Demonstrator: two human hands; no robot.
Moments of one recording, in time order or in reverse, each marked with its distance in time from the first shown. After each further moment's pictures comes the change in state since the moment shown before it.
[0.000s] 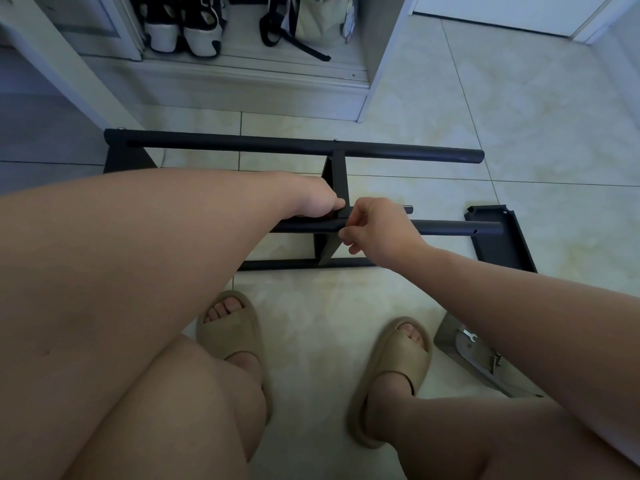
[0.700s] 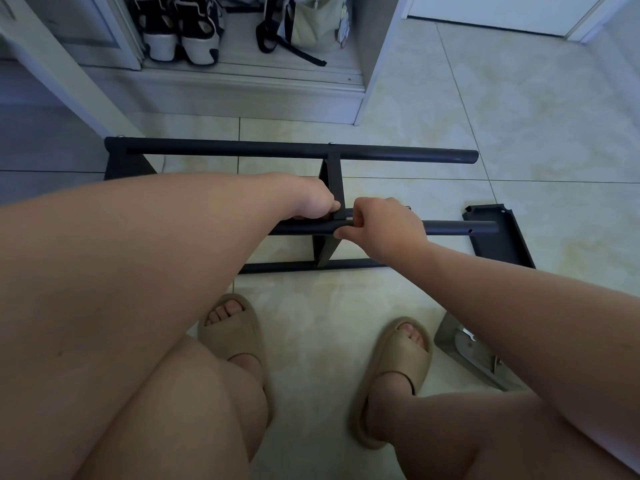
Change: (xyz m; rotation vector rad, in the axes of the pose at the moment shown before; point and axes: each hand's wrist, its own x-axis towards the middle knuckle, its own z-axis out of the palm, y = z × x) left_hand -0.010 0.010 -0.004 0.135 -0.037 -0.011; right_hand 0.007 0.005 -0.006 -0.484 0.093 -0.079
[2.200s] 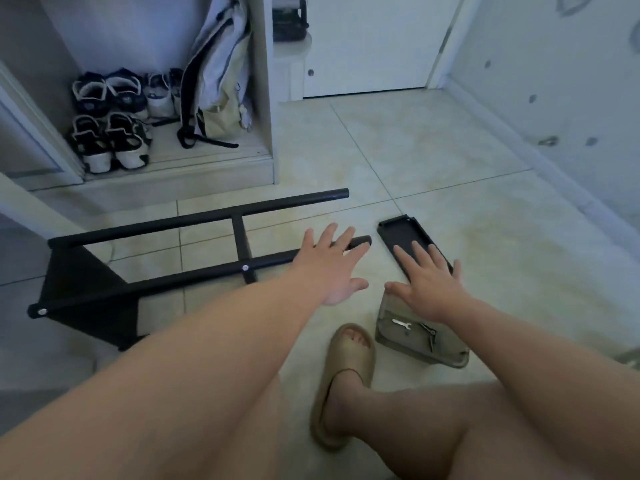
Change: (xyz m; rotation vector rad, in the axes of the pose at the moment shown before) left_hand -0.096 0.158 0.113 0.630 0.323 0.538; right_hand -0.184 0.198 -0.041 -0.106 -0.001 0.294
